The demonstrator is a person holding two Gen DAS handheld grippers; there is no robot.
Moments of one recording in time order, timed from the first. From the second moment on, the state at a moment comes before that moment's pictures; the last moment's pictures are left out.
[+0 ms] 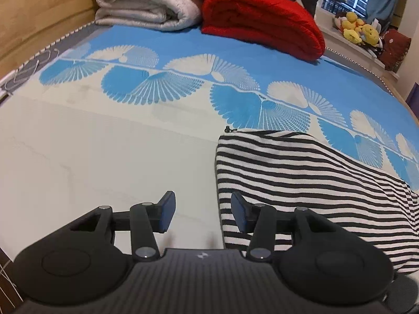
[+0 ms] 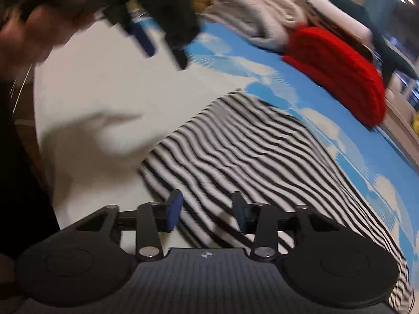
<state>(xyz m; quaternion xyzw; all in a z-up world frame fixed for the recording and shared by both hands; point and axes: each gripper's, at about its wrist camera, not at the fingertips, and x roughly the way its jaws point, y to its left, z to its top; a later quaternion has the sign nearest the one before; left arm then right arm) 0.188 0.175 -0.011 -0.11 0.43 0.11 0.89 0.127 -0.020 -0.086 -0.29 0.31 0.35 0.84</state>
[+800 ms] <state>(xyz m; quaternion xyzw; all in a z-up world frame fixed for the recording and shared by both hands) 0.253 0.198 -0.088 -0.42 0.57 -0.05 0.71 0.136 -0.025 -0.051 -0.26 0.24 0.36 0.86</state>
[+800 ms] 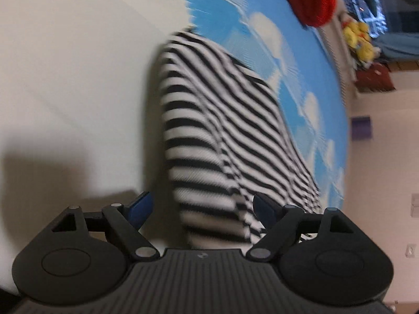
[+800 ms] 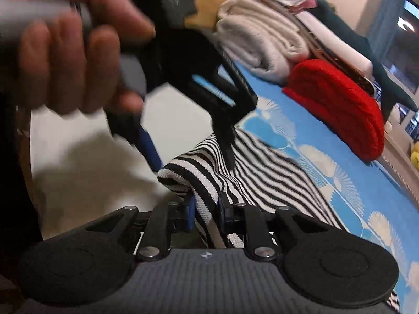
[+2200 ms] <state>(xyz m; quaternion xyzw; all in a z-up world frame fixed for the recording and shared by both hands) 0.296 0.112 0.017 -0.30 0.49 -0.08 0.81 0.132 -0.116 0.020 -0.04 0.27 0.32 0.91</state>
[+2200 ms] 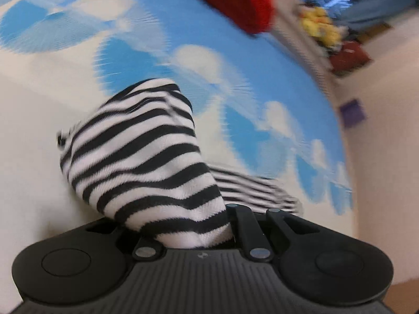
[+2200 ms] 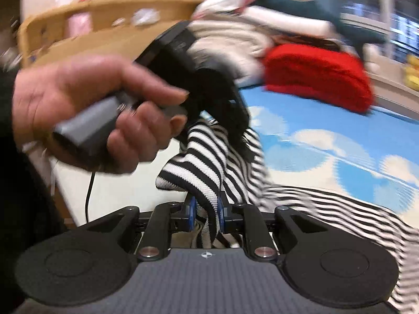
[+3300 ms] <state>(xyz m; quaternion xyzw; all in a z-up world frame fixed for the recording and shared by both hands) 0.261 -0.017 0.010 -0.01 0.51 -0.26 0.82 0.201 -0.325 -0.041 0.26 0.38 0.06 0.89</state>
